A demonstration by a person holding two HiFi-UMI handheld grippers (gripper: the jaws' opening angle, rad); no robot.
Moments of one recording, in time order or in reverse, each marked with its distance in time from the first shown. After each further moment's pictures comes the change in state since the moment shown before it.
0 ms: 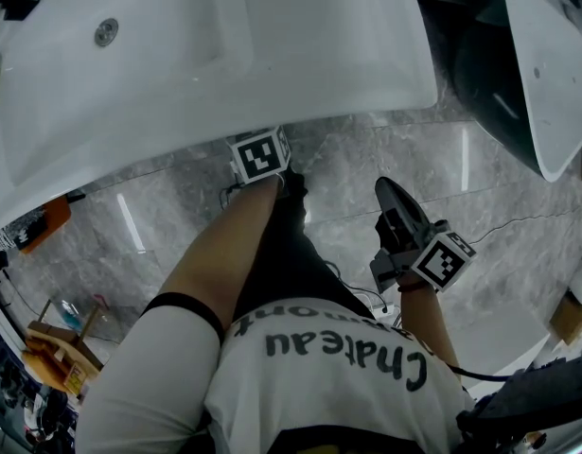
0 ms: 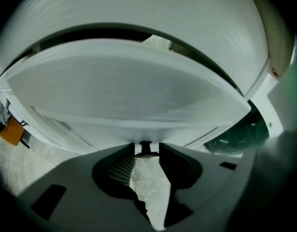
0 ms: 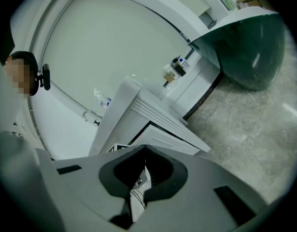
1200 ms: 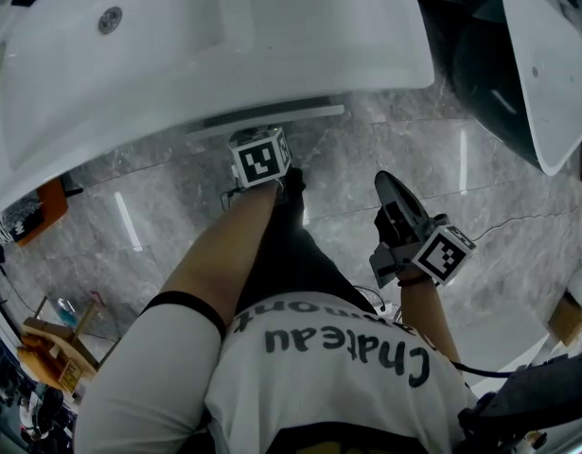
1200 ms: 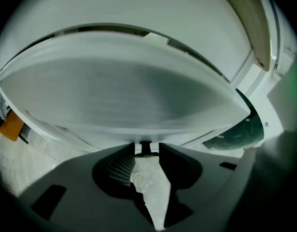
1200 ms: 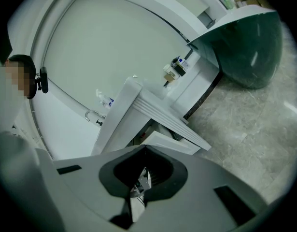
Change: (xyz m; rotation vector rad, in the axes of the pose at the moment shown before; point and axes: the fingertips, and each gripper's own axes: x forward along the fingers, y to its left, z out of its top) left arm -0.016 -0.003 -0.039 -0.003 0.038 -0.032; right arm -0.013 0.004 -0.010 0.014 -0.009 0.023
